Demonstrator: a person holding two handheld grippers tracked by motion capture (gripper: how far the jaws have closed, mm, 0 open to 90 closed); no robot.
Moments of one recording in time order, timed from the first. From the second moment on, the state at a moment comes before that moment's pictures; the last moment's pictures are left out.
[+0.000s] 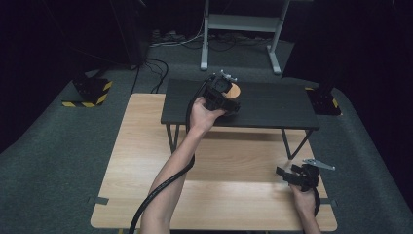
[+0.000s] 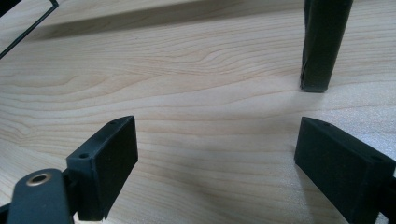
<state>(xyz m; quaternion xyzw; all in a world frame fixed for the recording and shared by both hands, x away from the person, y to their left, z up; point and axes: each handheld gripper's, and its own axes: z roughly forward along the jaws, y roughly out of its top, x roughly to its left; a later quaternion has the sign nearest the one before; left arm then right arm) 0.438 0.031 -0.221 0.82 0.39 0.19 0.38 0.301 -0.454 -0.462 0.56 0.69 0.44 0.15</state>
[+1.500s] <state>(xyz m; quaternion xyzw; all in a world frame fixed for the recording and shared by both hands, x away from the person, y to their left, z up) 0.330 0.116 -0.254 0.78 0.36 0.26 0.44 0.302 -0.452 -0.461 0.56 0.69 0.44 0.15</state>
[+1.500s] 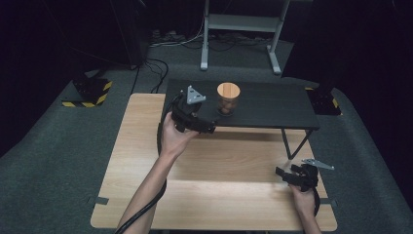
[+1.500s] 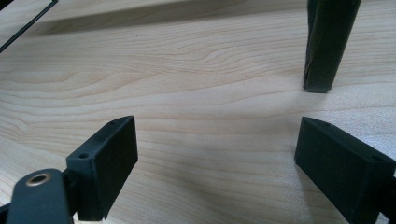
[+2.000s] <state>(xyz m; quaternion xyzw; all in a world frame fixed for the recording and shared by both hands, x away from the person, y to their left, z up) 0.281 0.140 -0.334 0.76 0.40 0.24 0.45 0.301 -0.449 -0.460 0.56 0.69 0.43 0.15</state>
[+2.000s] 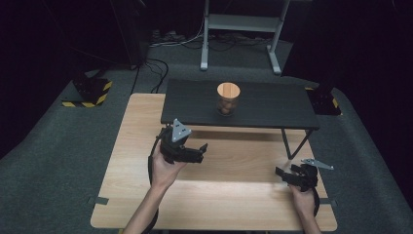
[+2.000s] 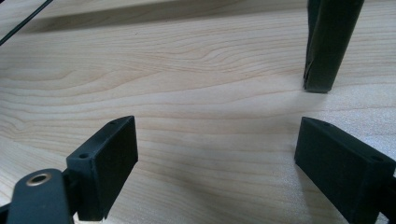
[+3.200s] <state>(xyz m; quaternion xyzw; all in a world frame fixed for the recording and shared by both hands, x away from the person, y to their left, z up) 0.303 0.129 -0.463 0.73 0.53 0.17 0.40 0.301 -0.446 -0.459 0.55 0.70 0.43 0.16</state>
